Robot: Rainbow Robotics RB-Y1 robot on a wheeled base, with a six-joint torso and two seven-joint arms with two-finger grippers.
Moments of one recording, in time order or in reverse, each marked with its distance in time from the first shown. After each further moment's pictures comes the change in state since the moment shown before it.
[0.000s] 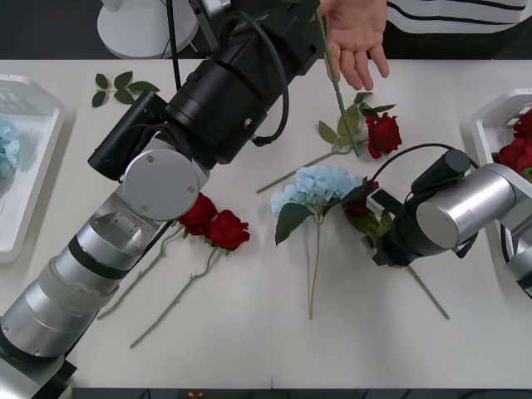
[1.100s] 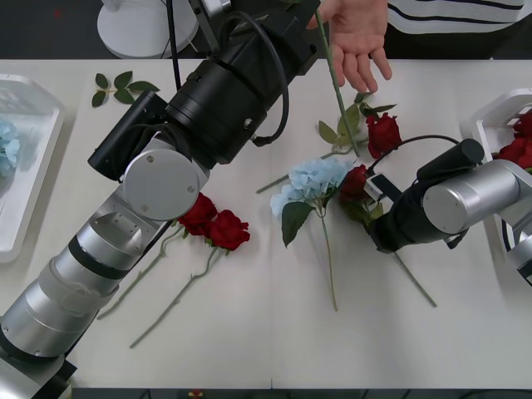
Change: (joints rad) right arm -0.039 -0.008 -0.022 0.090 -0.171 -0.139 0.000; left arm 0.000 0.000 0.000 0.000 0.000 0.000 0.000
